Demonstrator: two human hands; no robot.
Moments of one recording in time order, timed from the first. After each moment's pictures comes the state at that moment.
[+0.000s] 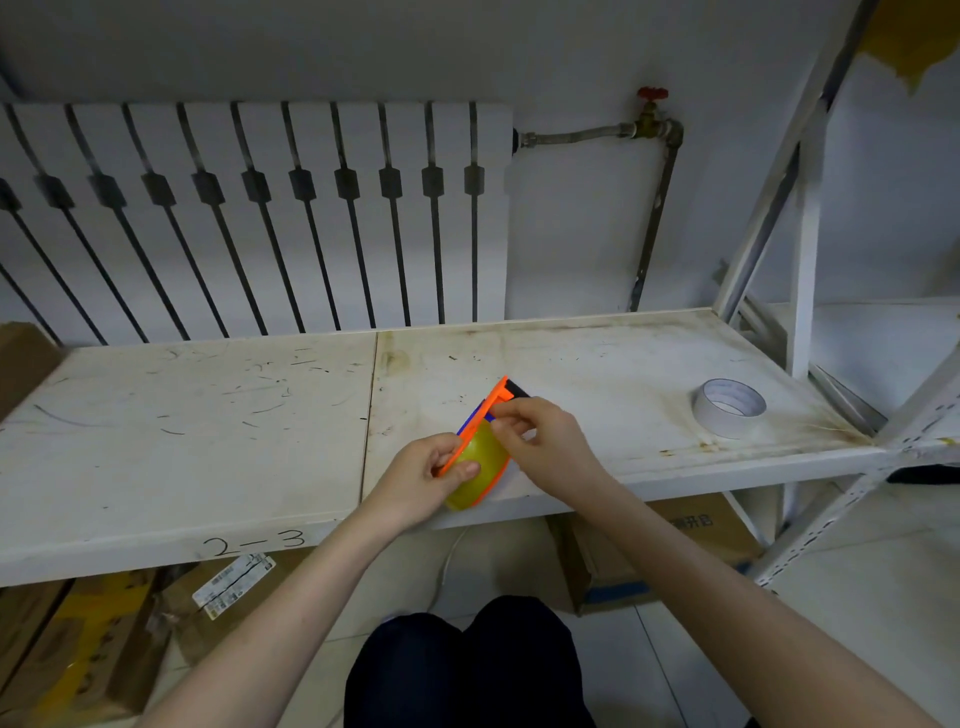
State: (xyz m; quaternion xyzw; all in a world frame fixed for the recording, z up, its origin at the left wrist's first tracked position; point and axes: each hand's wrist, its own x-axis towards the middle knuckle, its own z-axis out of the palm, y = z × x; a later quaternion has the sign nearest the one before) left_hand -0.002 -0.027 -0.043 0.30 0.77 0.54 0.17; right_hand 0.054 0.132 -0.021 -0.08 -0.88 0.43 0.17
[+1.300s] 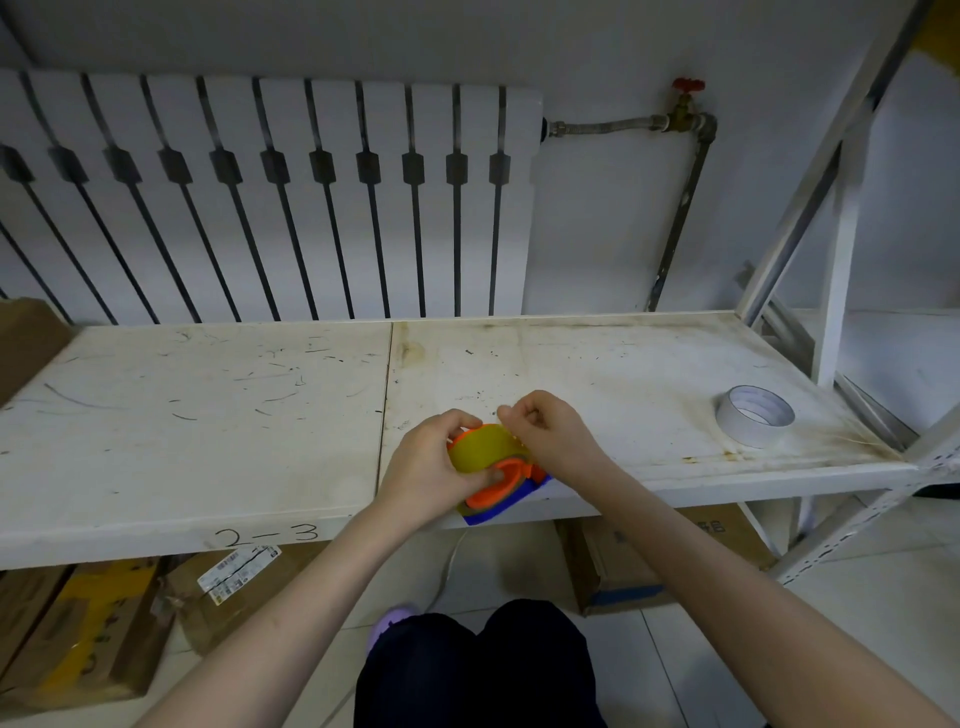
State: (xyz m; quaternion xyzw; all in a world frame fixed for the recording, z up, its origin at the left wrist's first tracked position) left_hand -0.010 -0.029 -0.038 0.25 0.88 0.40 0.03; right_hand 0.022 0.127 -0.029 -0.13 -0.87 0.46 0.09
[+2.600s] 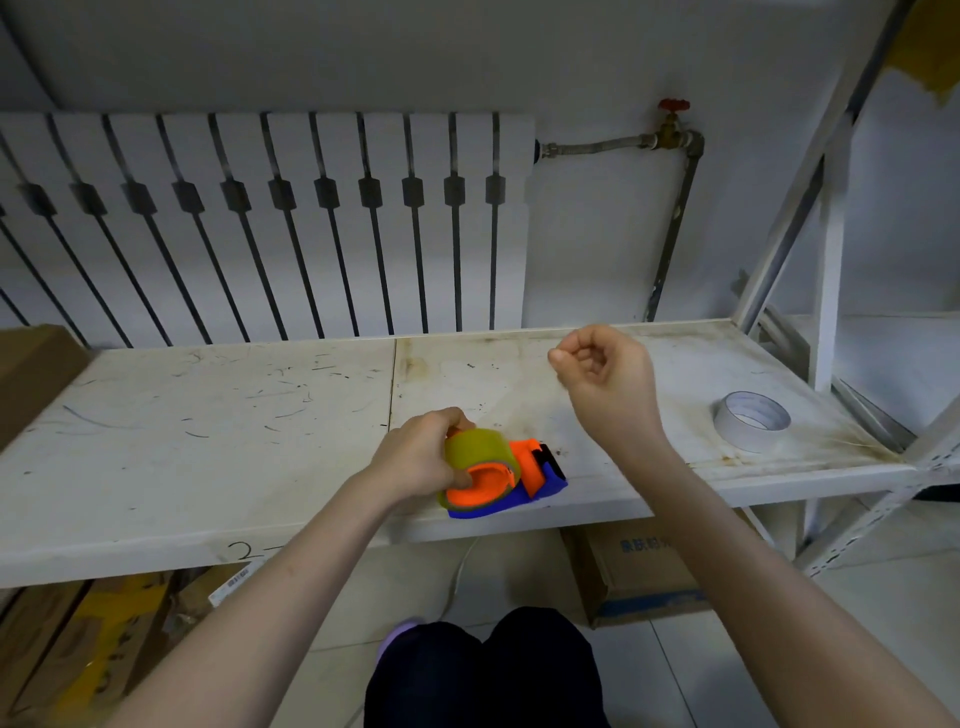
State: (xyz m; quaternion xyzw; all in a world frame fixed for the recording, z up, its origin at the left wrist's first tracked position) left_hand -0.035 -0.035 -0.011 0.28 0.92 0.24 0.12; right_hand 0.049 0.138 0.040 -0.10 -0.80 0.49 0.33
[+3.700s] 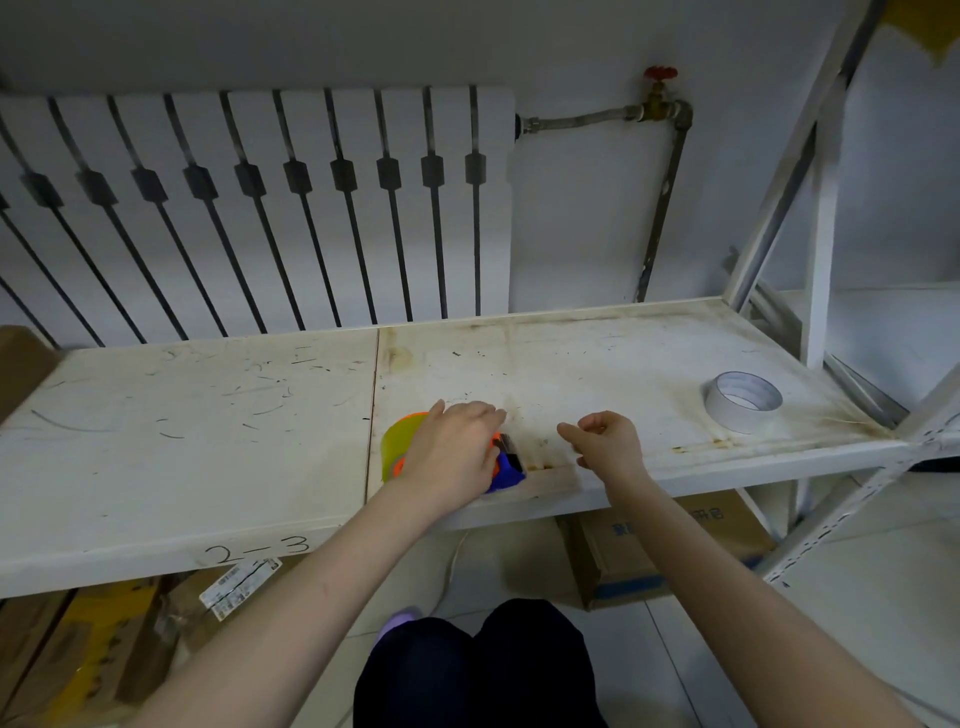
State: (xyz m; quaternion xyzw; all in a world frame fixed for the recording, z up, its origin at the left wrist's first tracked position) left_hand -0.014 0.007 -0.024 0.40 0.91 0.08 -0.03; right_hand 0.034 0.189 -0.071 -0.35 -0.73 0.57 0.16
